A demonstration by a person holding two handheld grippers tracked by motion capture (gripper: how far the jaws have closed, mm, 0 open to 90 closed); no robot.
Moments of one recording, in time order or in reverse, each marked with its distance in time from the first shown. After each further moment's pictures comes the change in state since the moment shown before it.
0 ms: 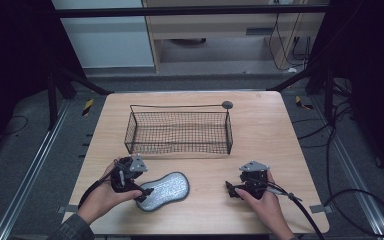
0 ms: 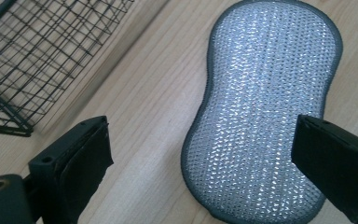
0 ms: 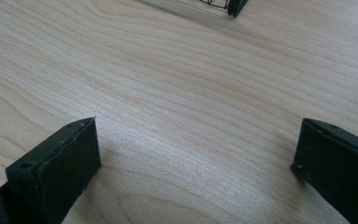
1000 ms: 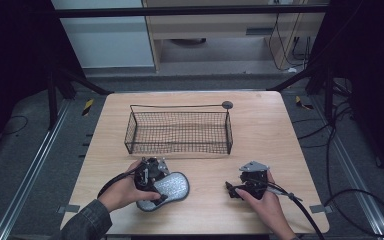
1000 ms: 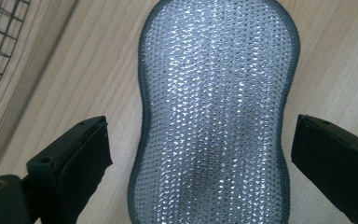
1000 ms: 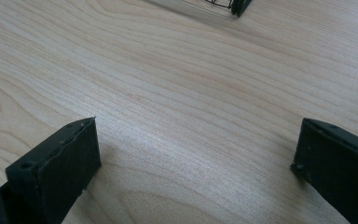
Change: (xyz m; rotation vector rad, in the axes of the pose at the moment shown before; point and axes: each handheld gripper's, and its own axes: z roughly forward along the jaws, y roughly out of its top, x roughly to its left) left arm -0.019 0.040 0.034 0.171 -0.136 0.114; right arm 0.000 0.000 -0.001 0.001 0.013 -0.010
